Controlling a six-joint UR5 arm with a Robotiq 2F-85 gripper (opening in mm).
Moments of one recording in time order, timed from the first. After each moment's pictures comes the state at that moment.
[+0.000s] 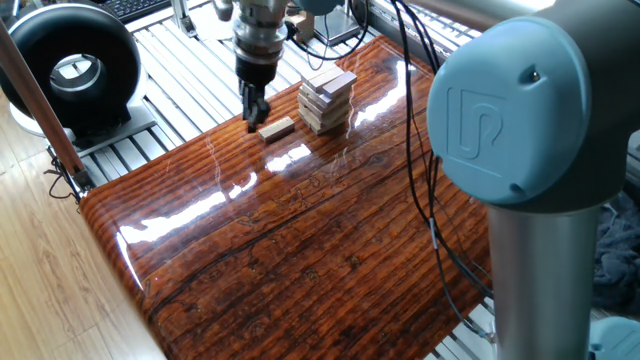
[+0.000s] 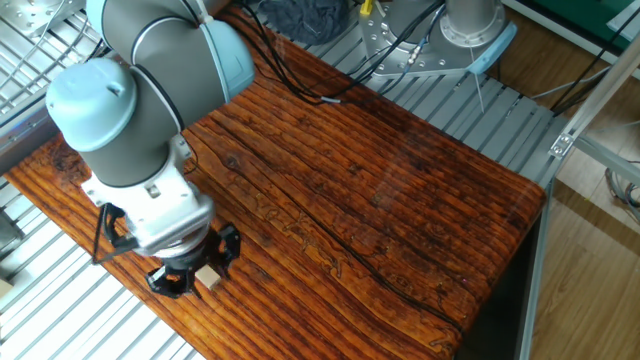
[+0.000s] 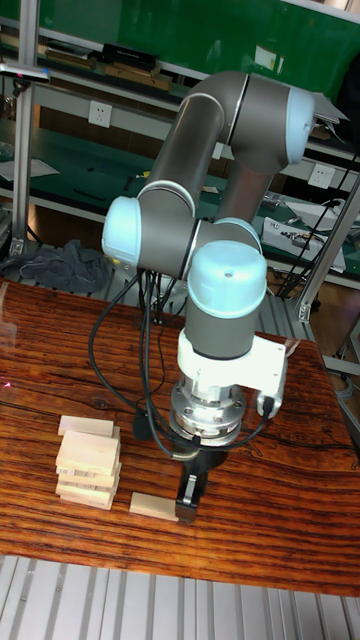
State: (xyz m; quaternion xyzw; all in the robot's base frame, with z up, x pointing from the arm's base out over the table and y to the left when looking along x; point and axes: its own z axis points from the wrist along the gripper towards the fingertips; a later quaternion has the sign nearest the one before) arm 0.704 0.088 0.043 -0.52 0.84 0.08 0.08
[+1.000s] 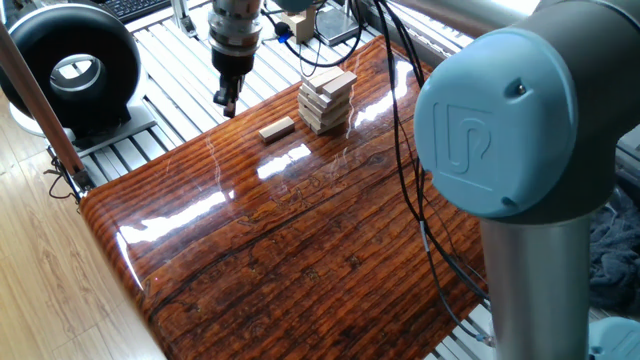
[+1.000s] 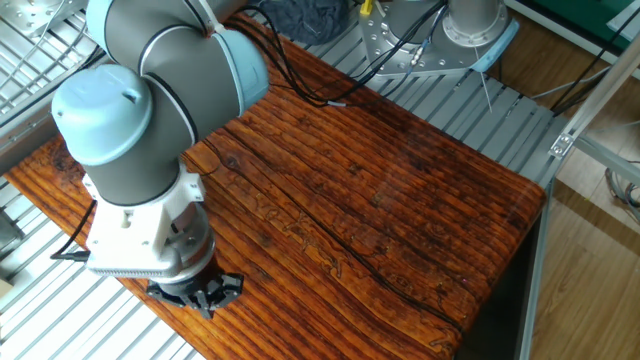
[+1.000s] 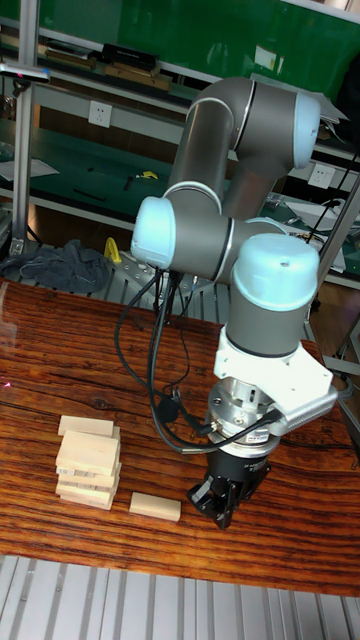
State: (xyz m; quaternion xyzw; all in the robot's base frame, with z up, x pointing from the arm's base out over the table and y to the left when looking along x) arm 0.732 0.108 0.063 -0.30 0.95 0.06 0.07
